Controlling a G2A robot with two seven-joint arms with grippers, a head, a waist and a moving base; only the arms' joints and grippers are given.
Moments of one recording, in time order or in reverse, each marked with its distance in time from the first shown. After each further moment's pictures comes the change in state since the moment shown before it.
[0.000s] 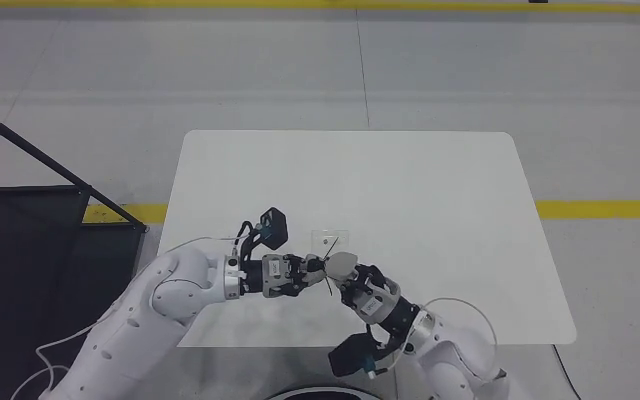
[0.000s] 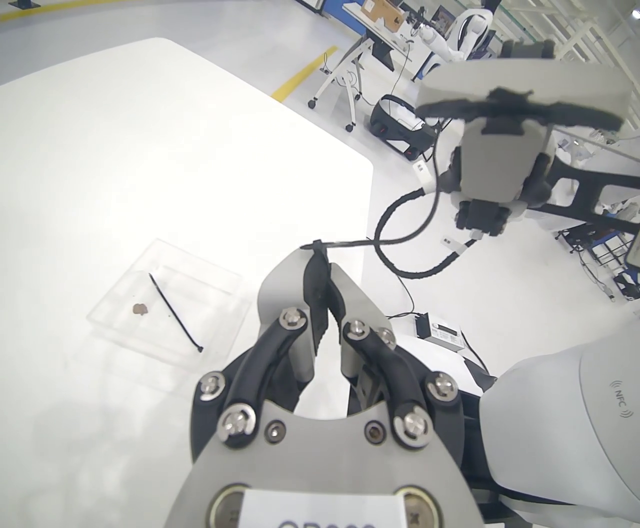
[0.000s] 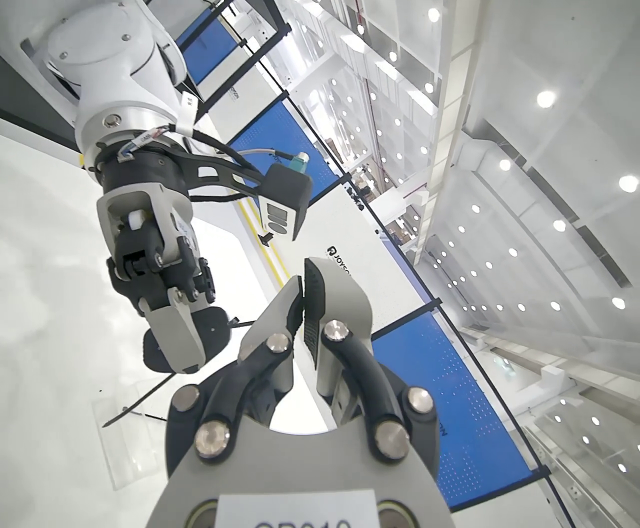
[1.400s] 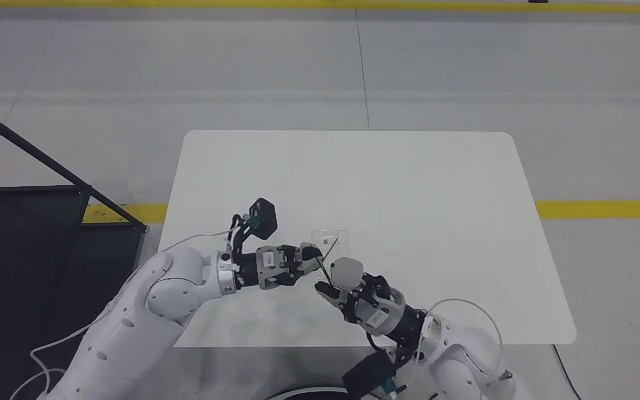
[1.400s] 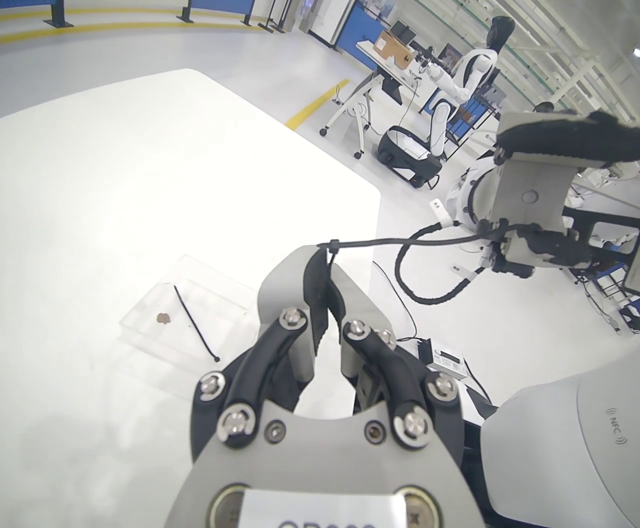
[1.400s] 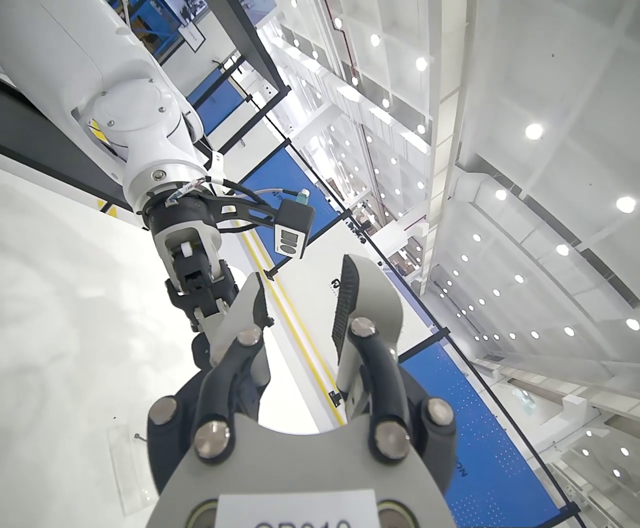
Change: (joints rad) left arm 0.018 -0.004 -0.039 -0.003 -0.017 0.034 0.060; right arm -0.019 0.003 0.053 0.015 0.057 -0.071 -0.219
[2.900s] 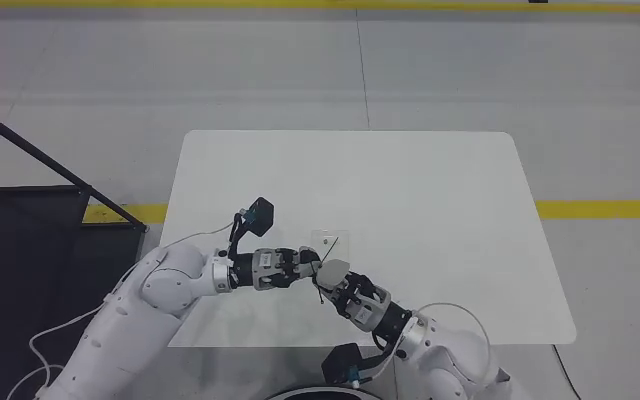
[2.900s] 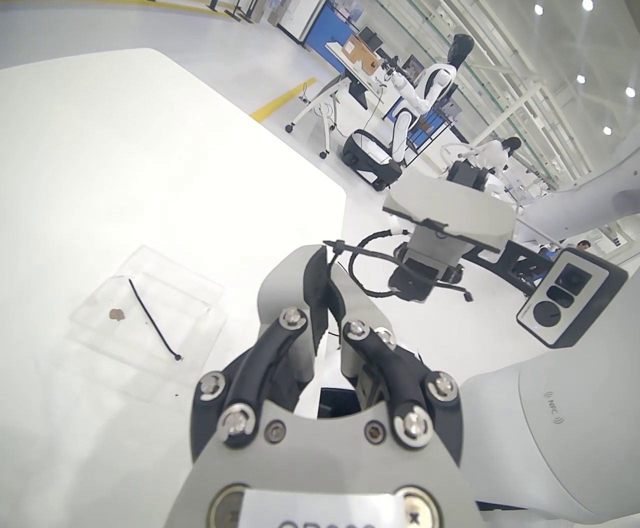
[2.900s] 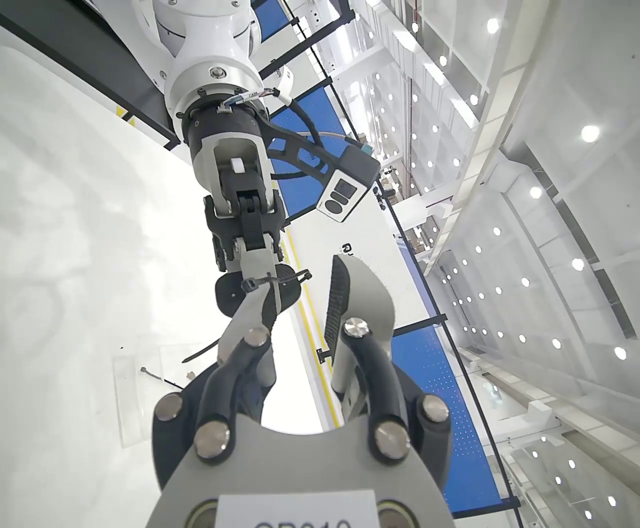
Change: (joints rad) left arm -0.034 0.003 0.012 0.055 -0.232 -0.050 -0.161; right arm 0.015 -0.002 -0.060 -0.034 -0.218 -0.059 0.242
